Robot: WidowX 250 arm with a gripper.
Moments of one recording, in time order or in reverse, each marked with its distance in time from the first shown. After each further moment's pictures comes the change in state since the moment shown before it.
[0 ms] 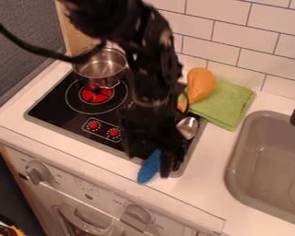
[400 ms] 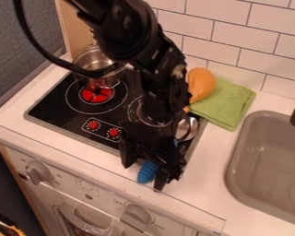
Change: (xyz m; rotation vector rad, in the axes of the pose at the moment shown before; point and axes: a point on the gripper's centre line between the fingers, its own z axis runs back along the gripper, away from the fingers) arm -0.003 0.002 -0.022 0.108 0.046 -0.044
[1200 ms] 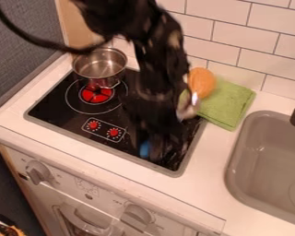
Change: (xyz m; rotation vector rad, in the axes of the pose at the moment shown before) arm 0.019 0.018 0.043 -0.001 -0.136 0.040
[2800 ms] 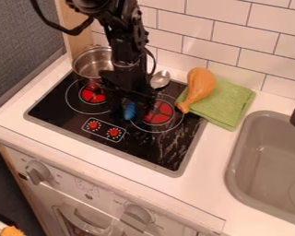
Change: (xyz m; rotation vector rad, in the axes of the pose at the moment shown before) arm 0.044 0.081 -0.048 -0.018 -0.011 0.112
